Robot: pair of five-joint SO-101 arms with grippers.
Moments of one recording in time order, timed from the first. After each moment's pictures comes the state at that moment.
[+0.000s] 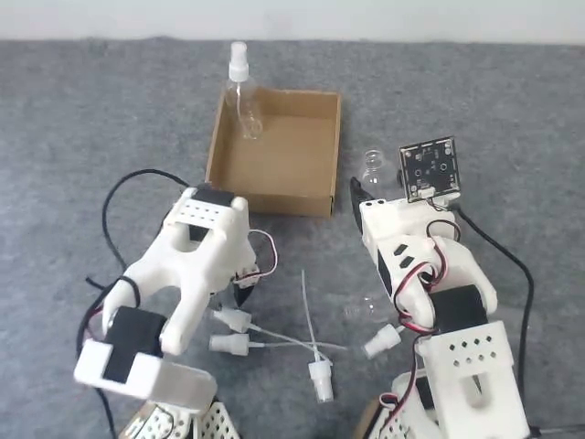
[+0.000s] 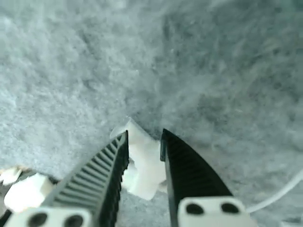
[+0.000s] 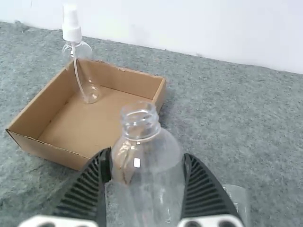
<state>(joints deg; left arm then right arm) 7.7 2.3 37.8 80.9 42.4 -16.6 -58.9 54.1 42.2 0.6</state>
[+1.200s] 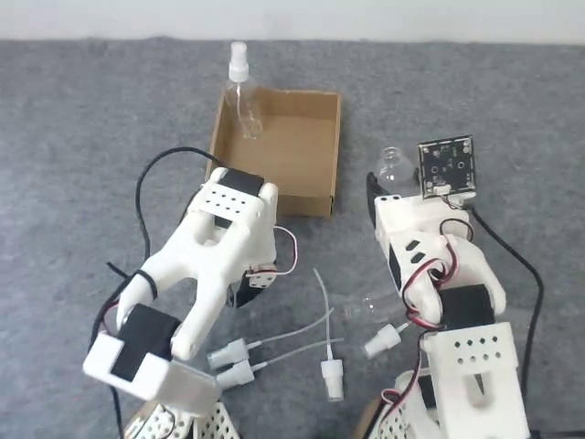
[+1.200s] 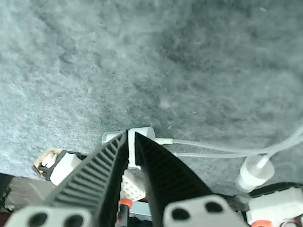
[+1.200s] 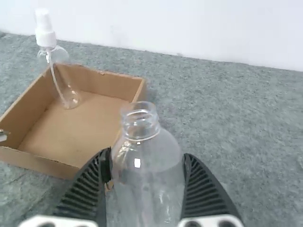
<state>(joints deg) 15.4 2.7 25.5 97.6 32.0 -12.2 -58.9 54.1 41.2 0.6</state>
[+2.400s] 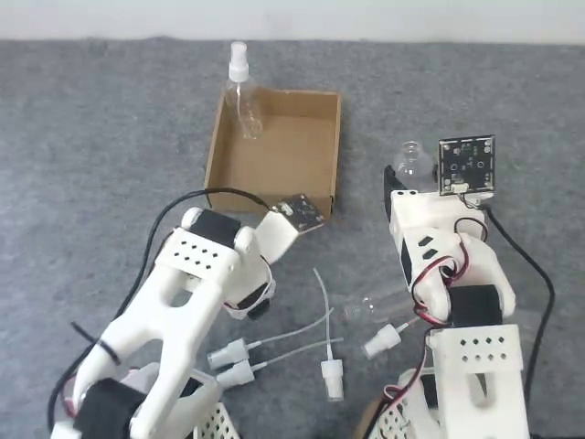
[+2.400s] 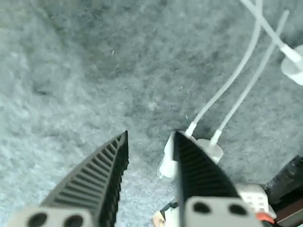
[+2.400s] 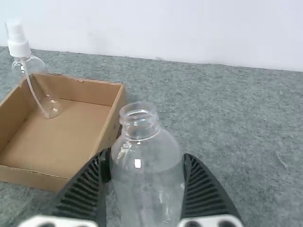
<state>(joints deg) 16.9 -22.1 44.0 86.5 -22.5 -7.8 -58.9 54.1 40.6 0.6</state>
